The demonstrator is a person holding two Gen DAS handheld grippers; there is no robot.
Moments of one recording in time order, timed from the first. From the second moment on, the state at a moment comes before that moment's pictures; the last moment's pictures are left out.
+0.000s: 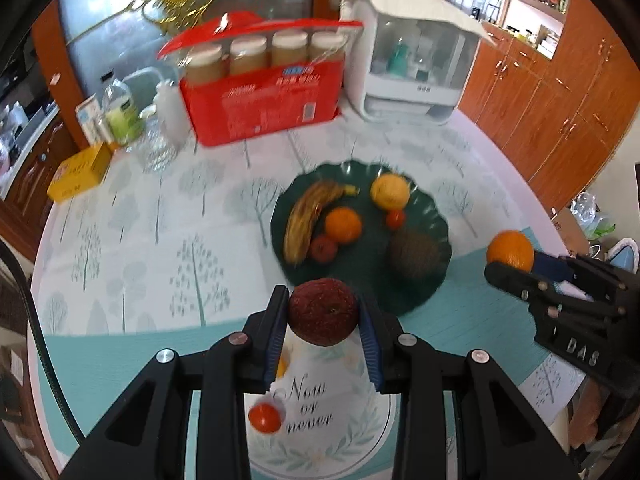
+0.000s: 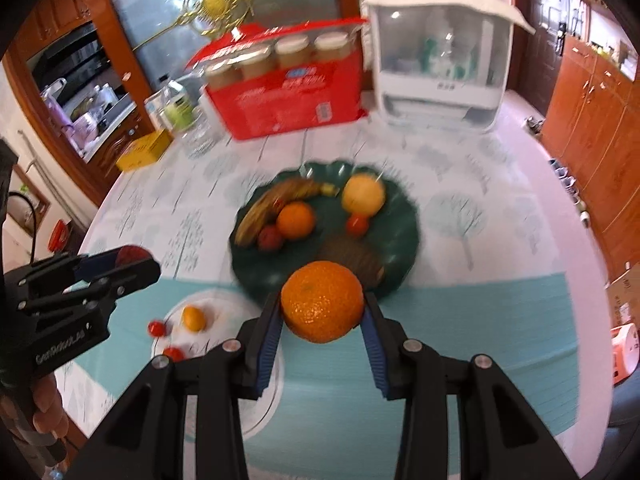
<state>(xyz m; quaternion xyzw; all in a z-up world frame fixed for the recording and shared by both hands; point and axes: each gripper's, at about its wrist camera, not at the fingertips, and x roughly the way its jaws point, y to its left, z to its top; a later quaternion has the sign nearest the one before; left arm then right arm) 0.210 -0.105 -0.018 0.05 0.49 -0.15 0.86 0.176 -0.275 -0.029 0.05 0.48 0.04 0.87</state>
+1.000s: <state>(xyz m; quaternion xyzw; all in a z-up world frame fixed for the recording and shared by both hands) 0.302 -0.151 -0.109 0.03 0.56 -0.15 0.82 0.302 -0.317 -0.098 0.09 0.57 0.00 0.82</state>
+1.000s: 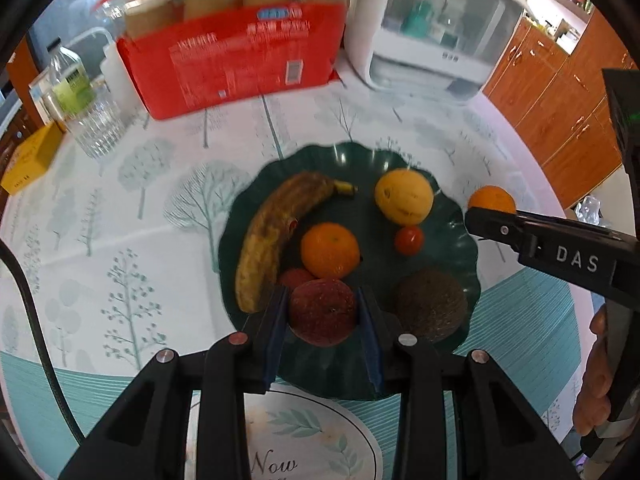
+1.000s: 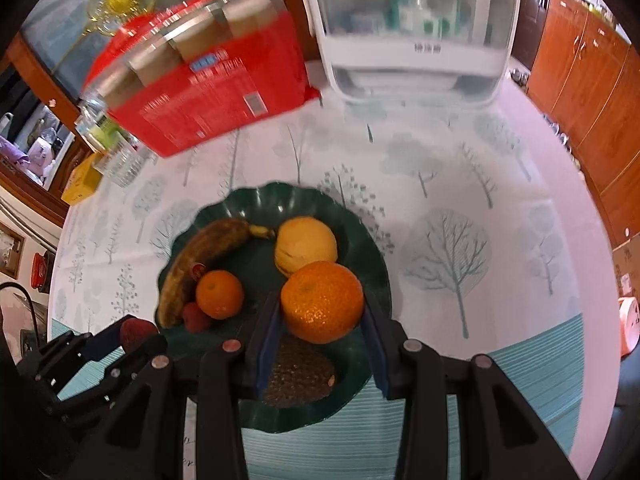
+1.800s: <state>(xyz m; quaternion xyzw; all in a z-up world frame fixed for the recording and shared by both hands) 0.309 -0.162 -0.146 0.03 0.58 -0.15 0.80 0.309 -0.314 -0.145 0.09 0.62 -0.01 0.78</state>
